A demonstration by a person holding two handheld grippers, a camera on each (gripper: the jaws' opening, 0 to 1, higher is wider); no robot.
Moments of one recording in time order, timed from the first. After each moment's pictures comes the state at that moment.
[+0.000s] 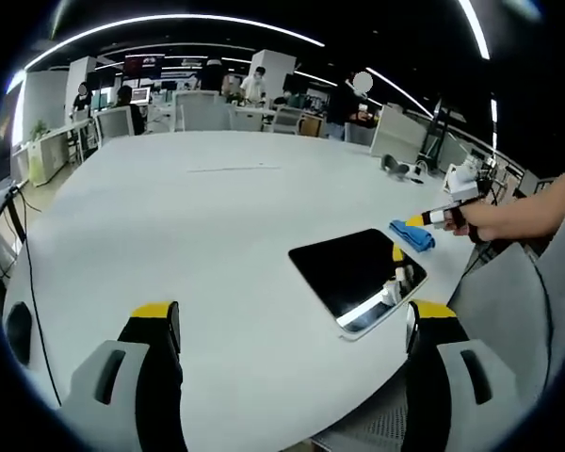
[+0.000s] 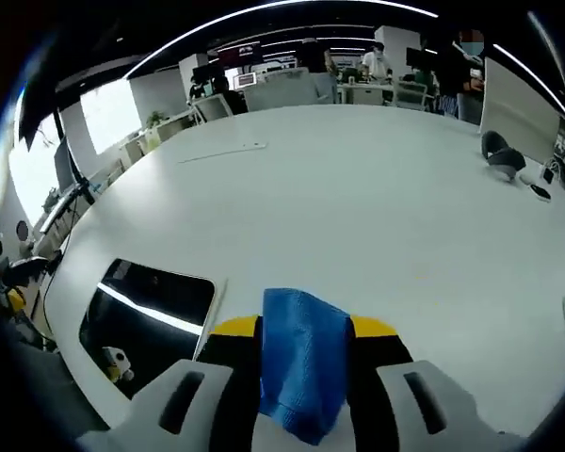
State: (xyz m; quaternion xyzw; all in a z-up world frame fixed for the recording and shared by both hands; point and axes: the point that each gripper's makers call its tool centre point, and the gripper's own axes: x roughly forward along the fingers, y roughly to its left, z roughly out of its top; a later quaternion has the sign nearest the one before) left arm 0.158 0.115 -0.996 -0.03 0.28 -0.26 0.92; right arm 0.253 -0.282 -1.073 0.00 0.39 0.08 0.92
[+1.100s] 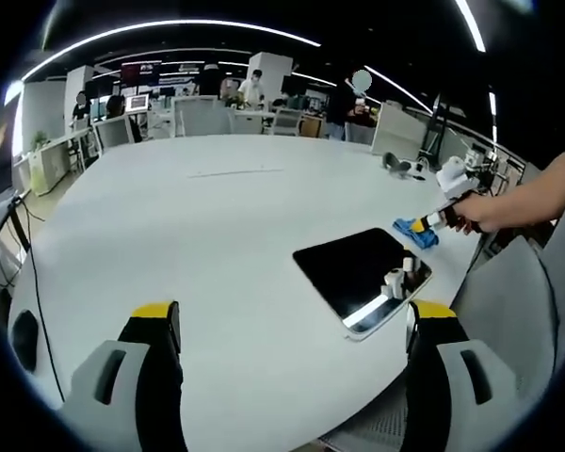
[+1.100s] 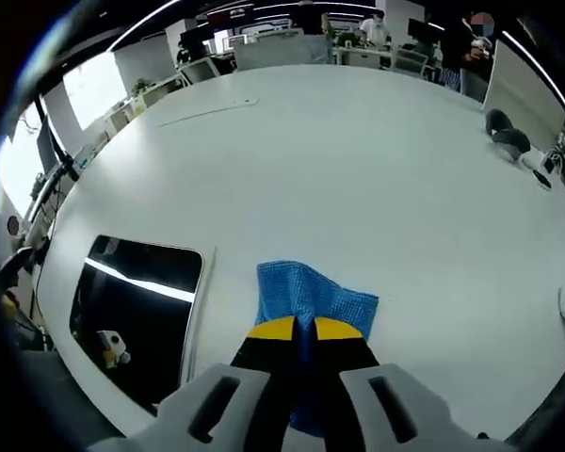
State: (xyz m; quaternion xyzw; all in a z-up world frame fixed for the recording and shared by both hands) left arm 0.160 0.118 -0.994 -0.02 0.27 -0.25 0.93; right arm 0.241 -0.281 -1.092 -0.01 0.47 0.07 0.88
